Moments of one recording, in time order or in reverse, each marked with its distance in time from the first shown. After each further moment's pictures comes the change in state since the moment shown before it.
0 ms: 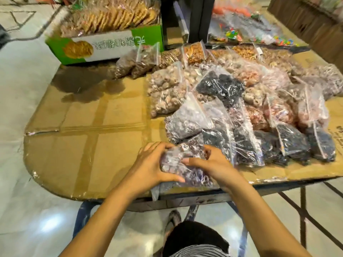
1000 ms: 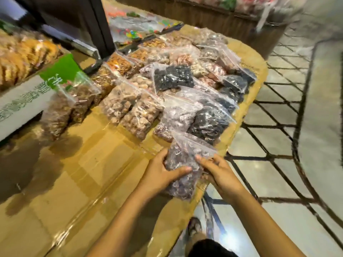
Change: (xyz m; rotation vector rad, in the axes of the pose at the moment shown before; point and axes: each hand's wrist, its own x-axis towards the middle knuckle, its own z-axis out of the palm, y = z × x) left_hand 0.064 -0.107 -0.090 -0.602 -0.680 0.128; right_hand 0.008 0.010 0.204 0.536 0.887 0.036
